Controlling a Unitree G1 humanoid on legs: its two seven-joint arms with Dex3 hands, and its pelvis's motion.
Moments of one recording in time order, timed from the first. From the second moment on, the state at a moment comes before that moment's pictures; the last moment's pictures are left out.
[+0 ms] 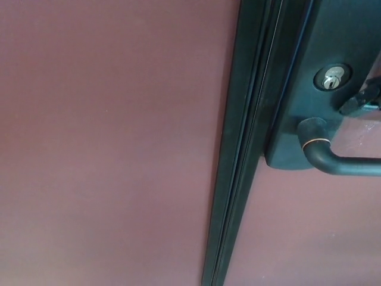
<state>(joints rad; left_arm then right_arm) 0.06 0.55 0.26 1.31 0.06 -0.31 -0.16 -0.53 -1.18 -0.05 -0.56 -0.02 0.61 1.07</state>
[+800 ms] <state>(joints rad) 0.03 0.55 0.24 1.31 0.06 -0.31 -0.16 -0.19 -1.13 -0.95 -0.31 0.19 0.68 1.32</state>
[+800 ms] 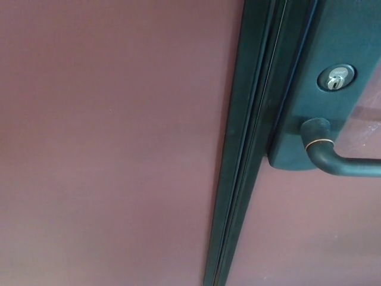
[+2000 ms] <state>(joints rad) 0.00 0.52 0.18 1.31 0.06 -0.31 -0.16 0.10 -0.54 -0.31 0.66 -0.08 0.31 0.77</state>
